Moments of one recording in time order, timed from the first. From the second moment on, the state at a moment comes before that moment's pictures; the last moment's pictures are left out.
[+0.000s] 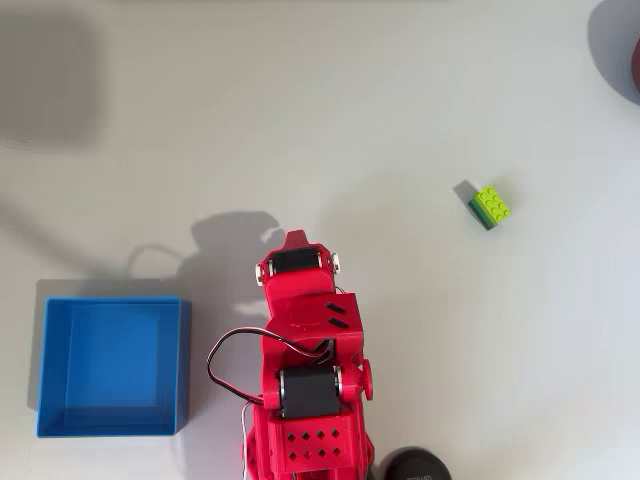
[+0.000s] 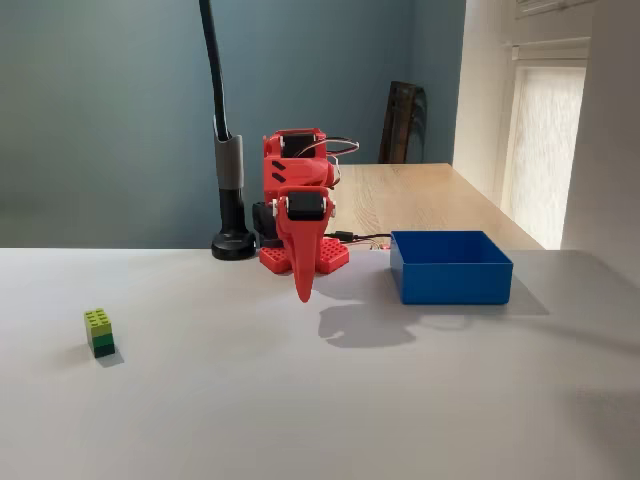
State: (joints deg) arm -1.1 186.8 178.8 47.8 -3.3
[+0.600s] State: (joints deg) arm -1.1 186.8 178.8 47.5 -3.8
